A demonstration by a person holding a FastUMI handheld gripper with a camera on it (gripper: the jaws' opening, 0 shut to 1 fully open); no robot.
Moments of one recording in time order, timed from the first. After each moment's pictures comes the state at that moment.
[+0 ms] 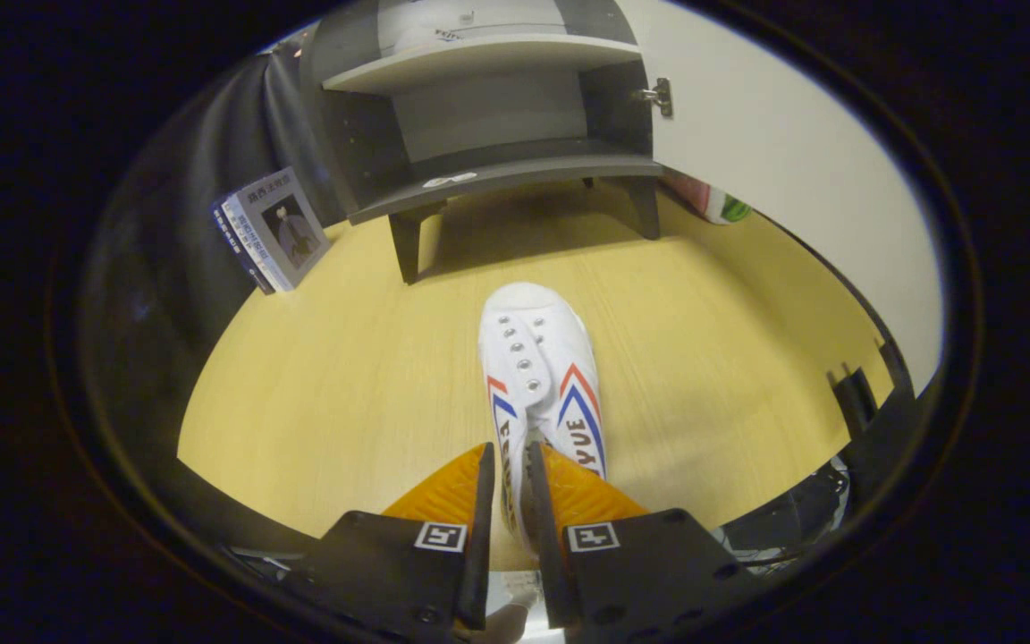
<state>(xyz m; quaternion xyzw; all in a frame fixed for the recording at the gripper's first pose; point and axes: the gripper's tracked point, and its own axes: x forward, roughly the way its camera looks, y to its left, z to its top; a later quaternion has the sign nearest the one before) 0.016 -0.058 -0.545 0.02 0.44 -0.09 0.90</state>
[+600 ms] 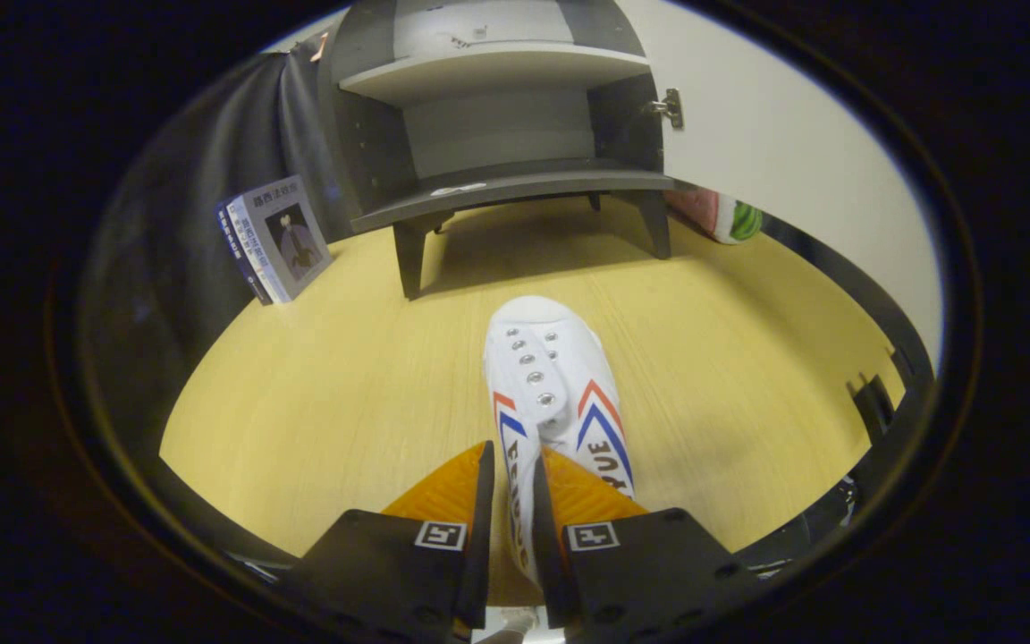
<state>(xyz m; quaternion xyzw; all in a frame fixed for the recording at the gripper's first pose) 0.039 -0.057 -0.566 0.00 0.38 -0.08 0.92</state>
